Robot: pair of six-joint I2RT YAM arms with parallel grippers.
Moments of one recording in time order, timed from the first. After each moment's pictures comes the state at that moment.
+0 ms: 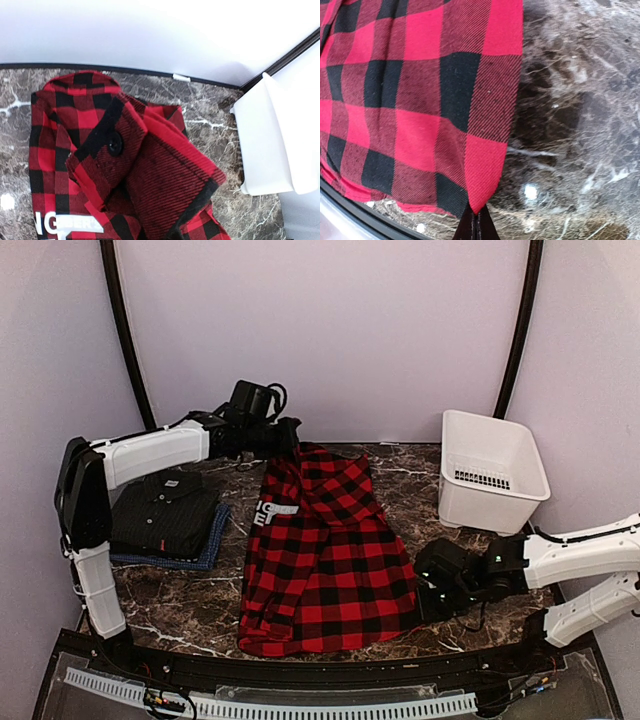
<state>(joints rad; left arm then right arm) -0.62 1.92 1.63 -0.28 -0.04 -0.61 1.12 1.20 0.60 -0.60 0.12 0.96</state>
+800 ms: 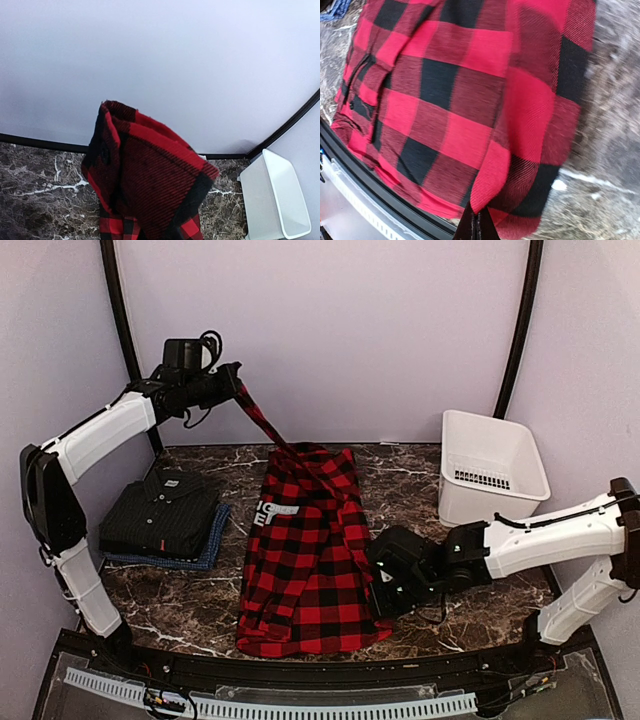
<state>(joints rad) -0.38 1.77 1.73 -0.29 -0.01 -0.48 1.22 1.44 0.86 -0.52 0.06 0.87</state>
